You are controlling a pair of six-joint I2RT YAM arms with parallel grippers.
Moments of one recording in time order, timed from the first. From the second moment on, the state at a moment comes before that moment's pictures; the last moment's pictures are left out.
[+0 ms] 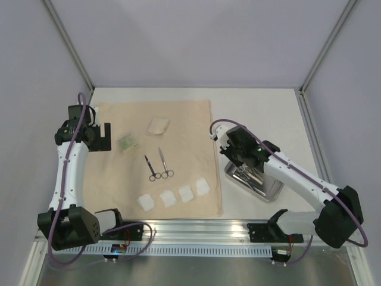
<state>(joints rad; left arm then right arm) 0.19 1.19 1.19 -0.97 -0.16 0.11 0.68 1.29 1.01 -0.64 0.14 -0.26</state>
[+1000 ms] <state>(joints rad) 0.19 1.25 1.24 -1.01 -0.04 0.11 0.57 1.31 0.73 -0.69 0.20 -0.43</state>
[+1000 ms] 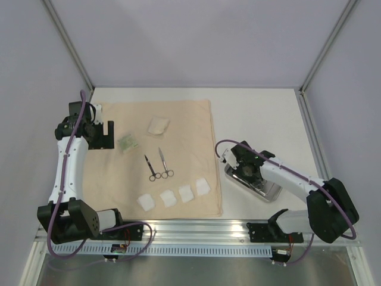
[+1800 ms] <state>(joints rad) 0.19 1.19 1.19 -1.00 -0.14 0.11 0.83 1.63 1.44 -0.51 0.32 0.26</state>
